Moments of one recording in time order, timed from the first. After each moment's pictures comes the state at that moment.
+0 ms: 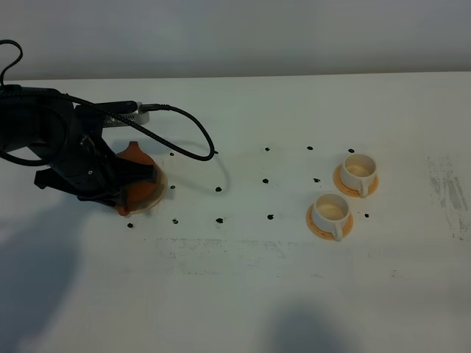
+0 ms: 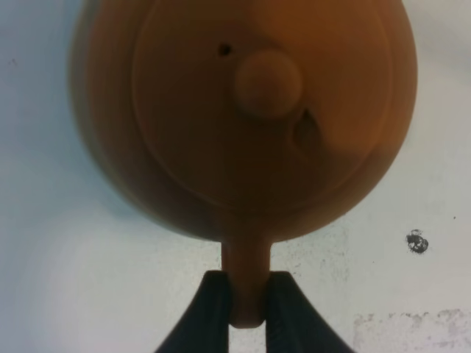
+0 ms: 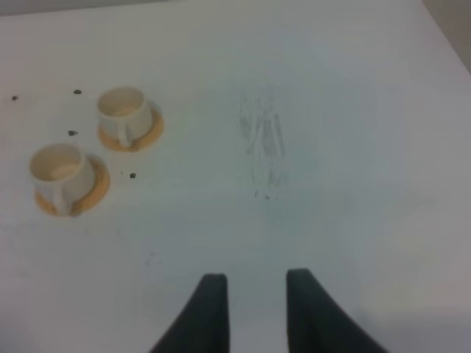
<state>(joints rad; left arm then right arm) -0.25 1.90 -1.16 -0.09 0.58 -0.12 -0.10 0.00 -0.52 0.10 1.11 -0.07</state>
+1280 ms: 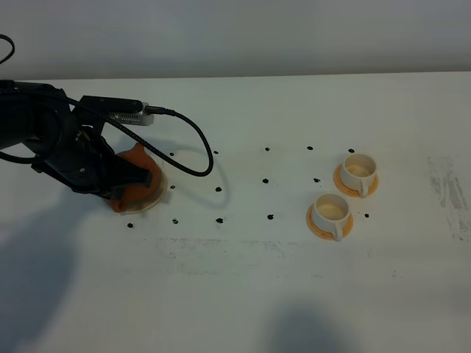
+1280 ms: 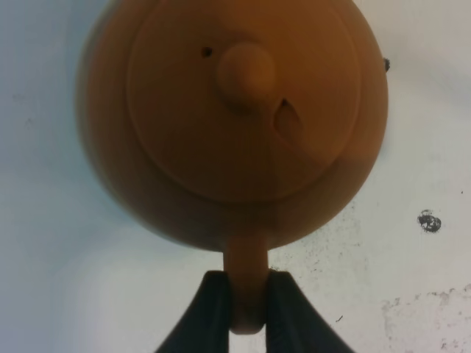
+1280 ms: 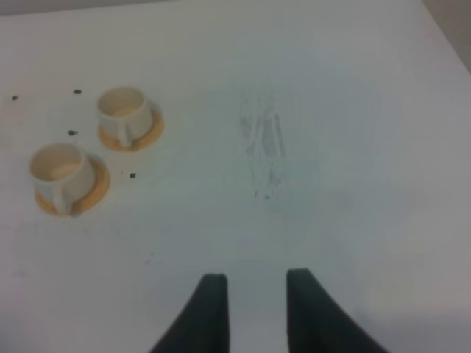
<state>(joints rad) -0.25 1.87 -1.16 -0.07 0.58 0.06 -0.10 0.00 -0.52 0.10 1.11 -0.07</state>
